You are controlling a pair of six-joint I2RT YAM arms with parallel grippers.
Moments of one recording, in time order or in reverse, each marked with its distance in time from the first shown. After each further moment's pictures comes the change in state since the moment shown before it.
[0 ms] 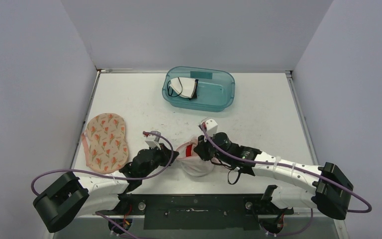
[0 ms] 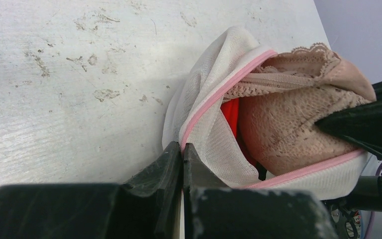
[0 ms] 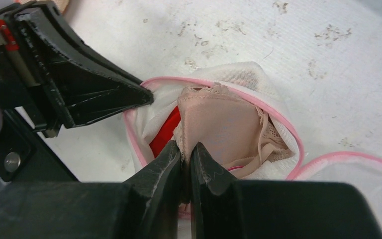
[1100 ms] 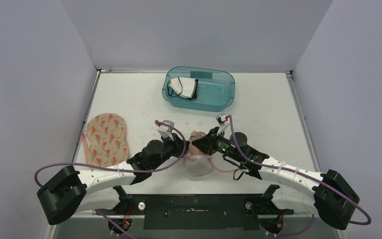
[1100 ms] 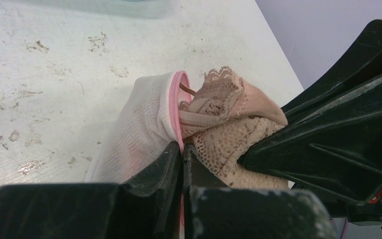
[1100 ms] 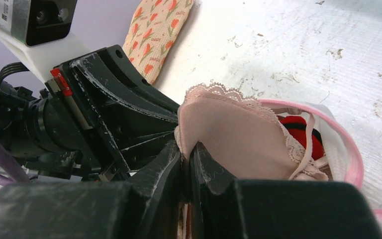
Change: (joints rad) left arm -0.113 0.063 0.258 -0.093 -0.039 0.061; right arm -0.156 -0.082 -0.220 0.494 -0.290 0.253
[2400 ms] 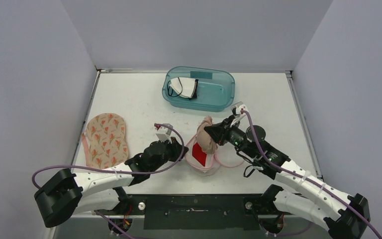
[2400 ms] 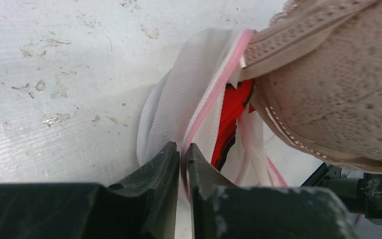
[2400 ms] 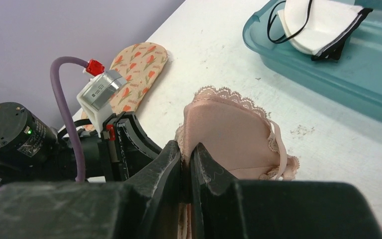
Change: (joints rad) left arm -0.014 -0.027 -0.010 -0.164 -0.048 -0.056; right arm -0.067 -0.241 0.135 -0.282 0.097 -0.190
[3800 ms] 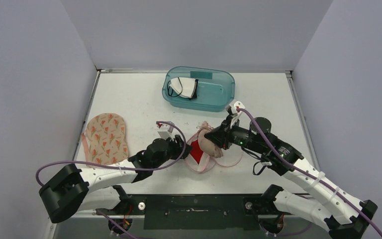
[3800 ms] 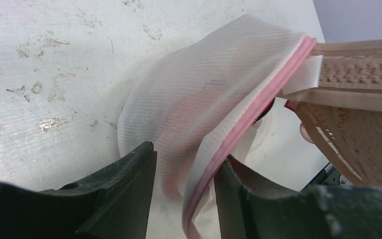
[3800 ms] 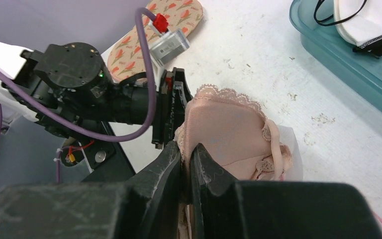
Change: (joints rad) left arm 0.025 0.037 0.043 -0.031 0.013 -0.035; right arm 0.002 -0.014 0.264 -0.414 -0.212 -0.156
